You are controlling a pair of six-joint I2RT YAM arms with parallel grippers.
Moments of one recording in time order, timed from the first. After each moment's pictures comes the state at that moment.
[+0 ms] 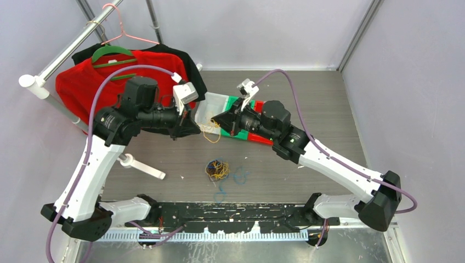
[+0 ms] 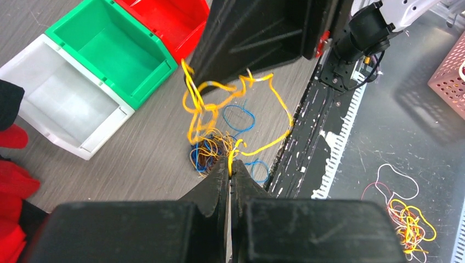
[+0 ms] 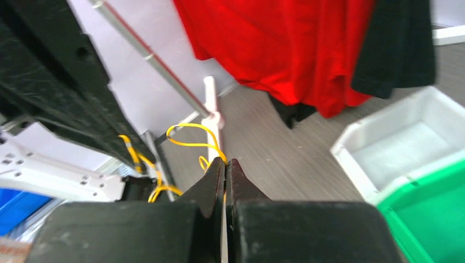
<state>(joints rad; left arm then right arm) -0.52 1.17 1.63 -1.10 0.61 0.21 0.86 1.22 1.11 0.11 -0.24 0.41</state>
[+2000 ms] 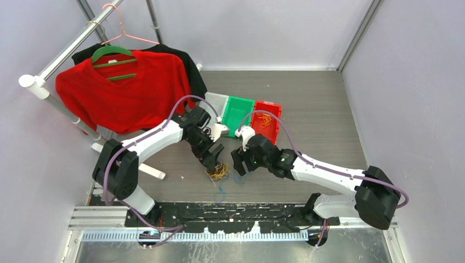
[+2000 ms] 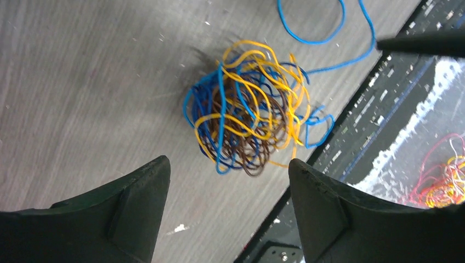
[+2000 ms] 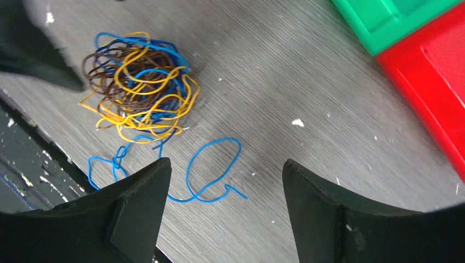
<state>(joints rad) -0.59 1.57 1.11 -0.85 0.49 0.30 0.91 1.22 0.71 -0.22 0.07 0.27</state>
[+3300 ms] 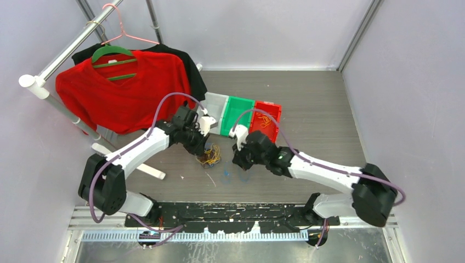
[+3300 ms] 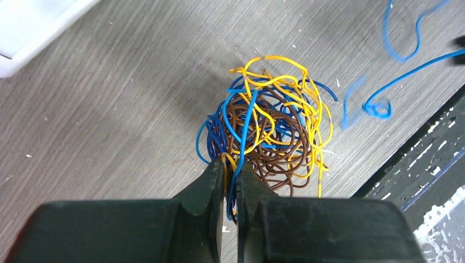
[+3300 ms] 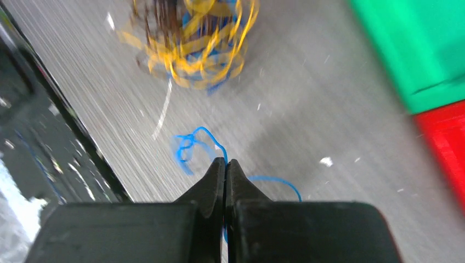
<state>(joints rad) -0.51 1.43 0.98 -0.62 0.33 0.24 0.92 1.30 0.70 -0.11 -0.10 0.14</state>
